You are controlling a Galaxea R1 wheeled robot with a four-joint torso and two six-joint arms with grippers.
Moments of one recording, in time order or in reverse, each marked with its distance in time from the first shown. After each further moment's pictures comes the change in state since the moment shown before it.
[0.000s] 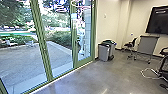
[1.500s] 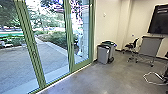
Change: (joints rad) left arm 0.022 0.000 0.000 0.015 -0.074 0.000; right arm 0.000 0.000 0.000 0.000 0.000 0.000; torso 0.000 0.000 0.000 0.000
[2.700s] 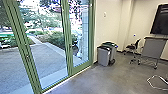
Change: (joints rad) left arm 0.001 -0.004 -0.010 0.000 -0.001 0.000; right arm -0.002 0.003 -0.001 0.000 0.000 0.001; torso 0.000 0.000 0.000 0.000
